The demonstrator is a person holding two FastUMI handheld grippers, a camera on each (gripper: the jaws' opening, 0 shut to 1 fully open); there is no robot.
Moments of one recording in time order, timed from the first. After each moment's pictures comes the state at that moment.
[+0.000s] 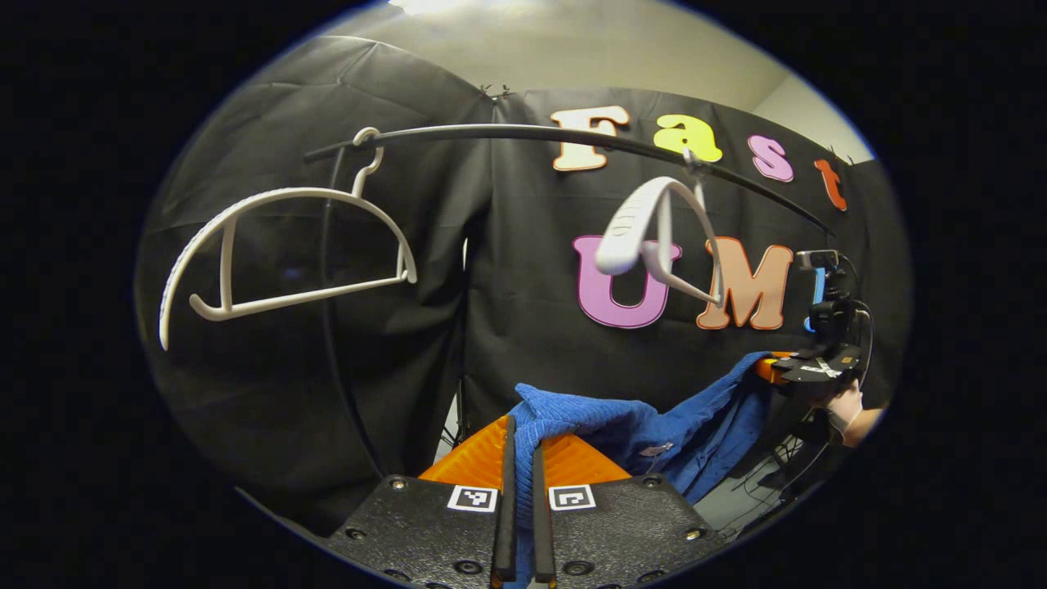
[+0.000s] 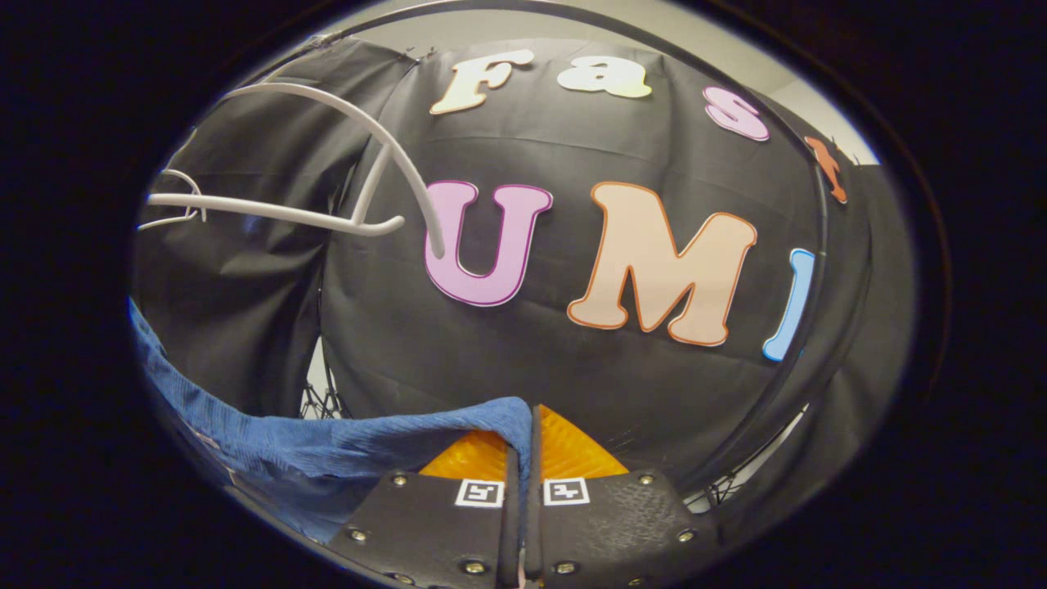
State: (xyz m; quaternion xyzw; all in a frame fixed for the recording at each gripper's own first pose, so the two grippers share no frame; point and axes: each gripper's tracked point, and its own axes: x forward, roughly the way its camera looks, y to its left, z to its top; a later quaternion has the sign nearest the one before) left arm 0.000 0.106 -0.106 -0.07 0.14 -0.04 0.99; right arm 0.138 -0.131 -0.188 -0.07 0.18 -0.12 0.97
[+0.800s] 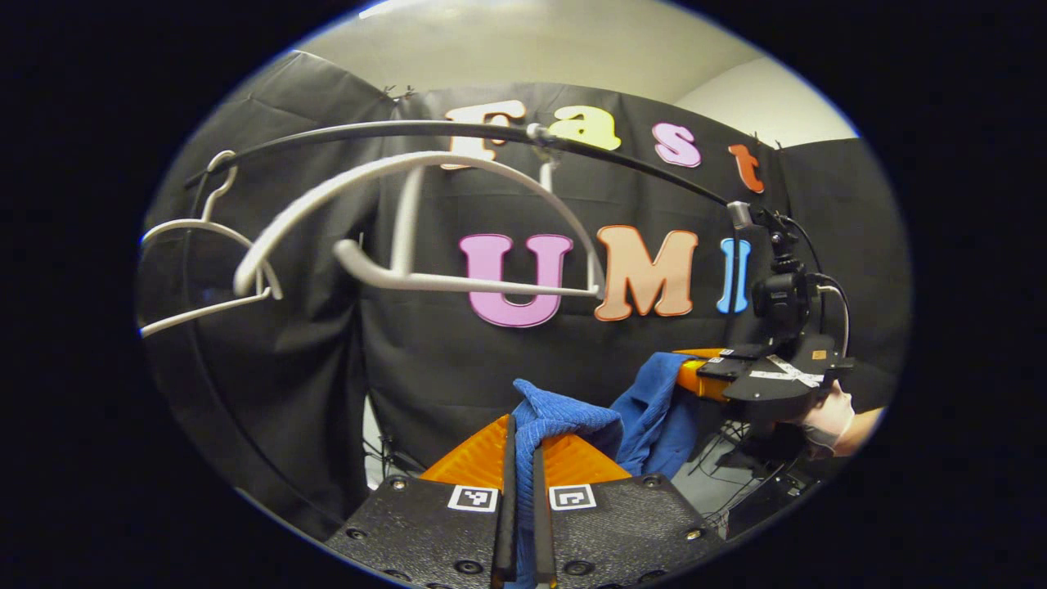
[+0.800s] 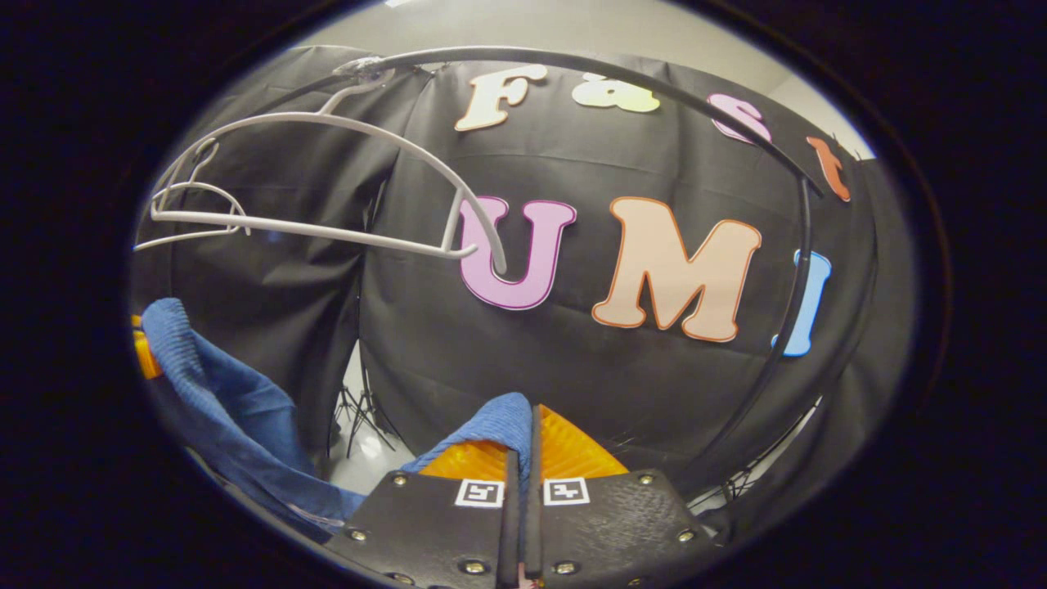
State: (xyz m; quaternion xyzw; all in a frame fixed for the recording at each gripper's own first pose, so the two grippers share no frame) left arm 0.016 -0.034 -0.092 -0.06 0.12 -0.21 0.97; right arm 0.084 -0.089 -0.163 -0.05 0.18 -0.08 0.98
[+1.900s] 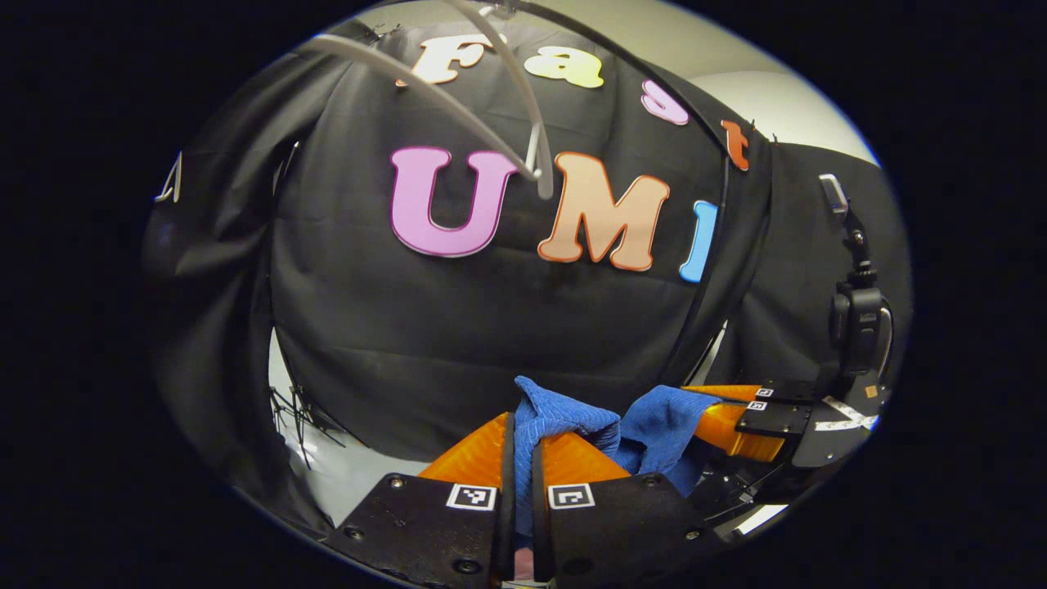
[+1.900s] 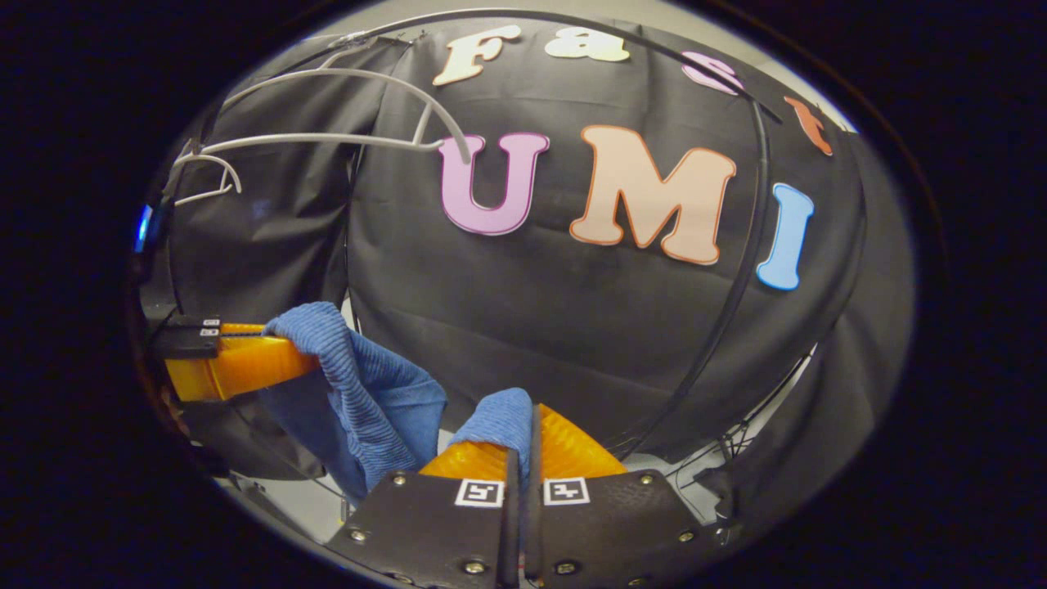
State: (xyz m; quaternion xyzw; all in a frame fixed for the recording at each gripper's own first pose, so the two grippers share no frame) left arm 0.050 -0.146 -0.205 -0.10 0.23 -0.28 0.92; right arm 0.014 -0.122 -0.262 -0.03 0.28 -0.10 0.95
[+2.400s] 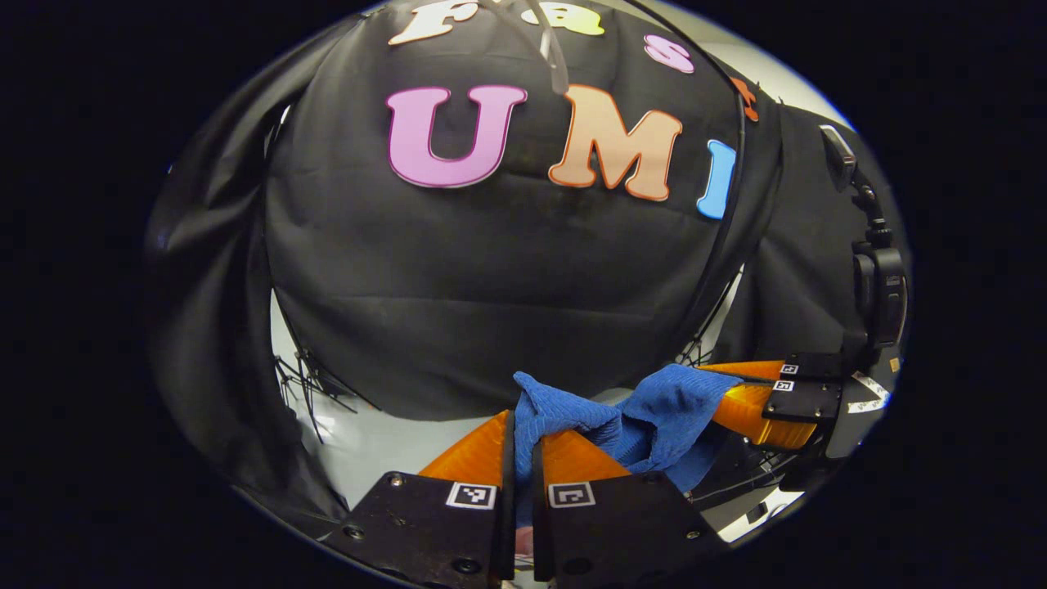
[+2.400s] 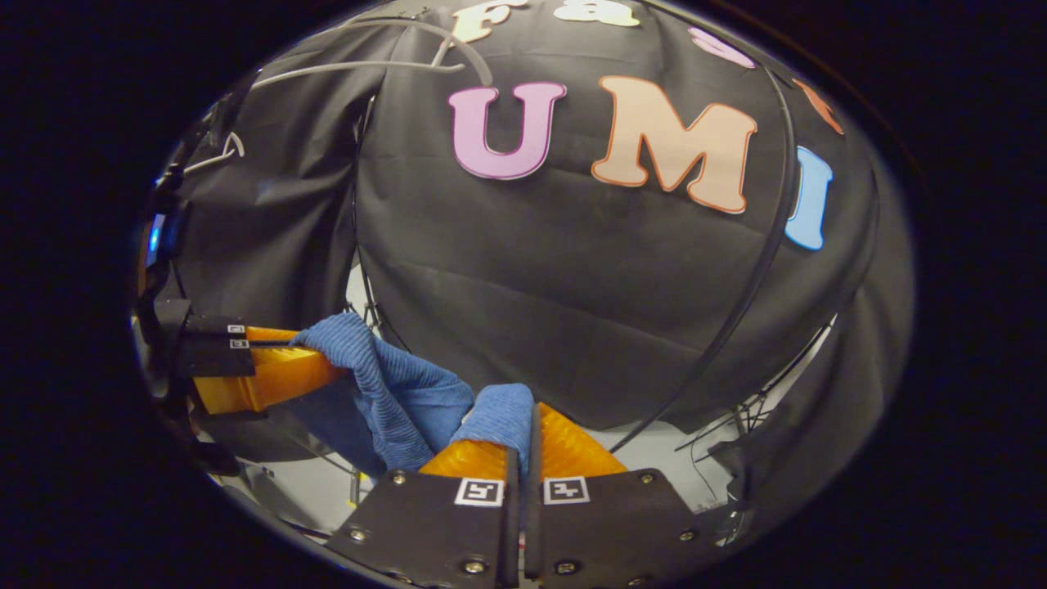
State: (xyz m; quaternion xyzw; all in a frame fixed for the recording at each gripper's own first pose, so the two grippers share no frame) left arm 0.030 -0.140 -0.291 -0.06 0.32 -0.29 0.90; right arm 0.000 -0.103 -0.337 -0.03 0.36 -0.08 0.93
